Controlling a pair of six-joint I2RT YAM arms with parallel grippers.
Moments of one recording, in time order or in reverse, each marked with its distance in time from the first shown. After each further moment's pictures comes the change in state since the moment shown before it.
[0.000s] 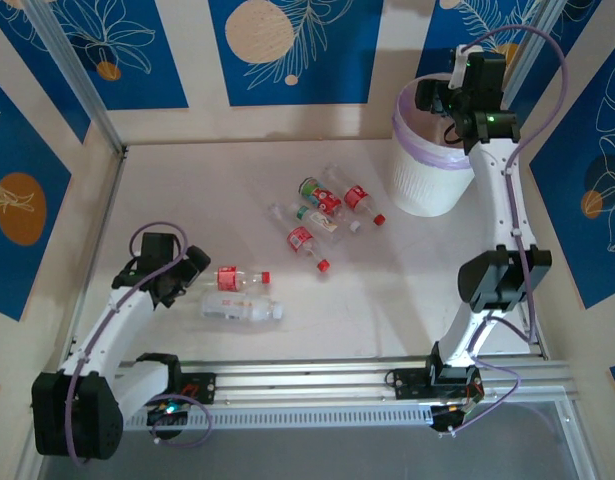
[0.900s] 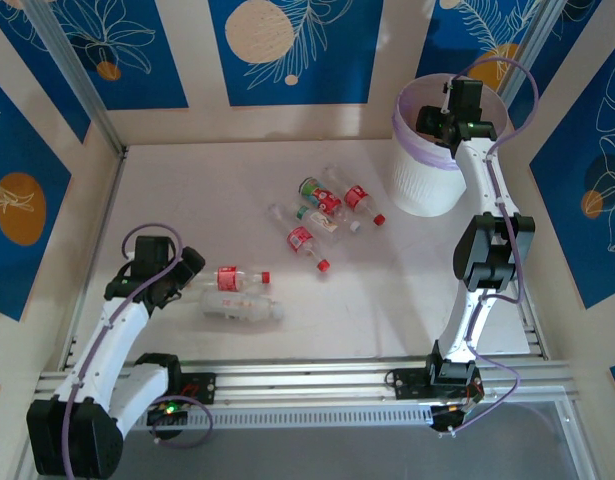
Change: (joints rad) left arm 0.000 -0.114 0.019 -0.085 -0.059 0.031; right arm -0.063 0.204 -0.125 0.112 0.070 0.068
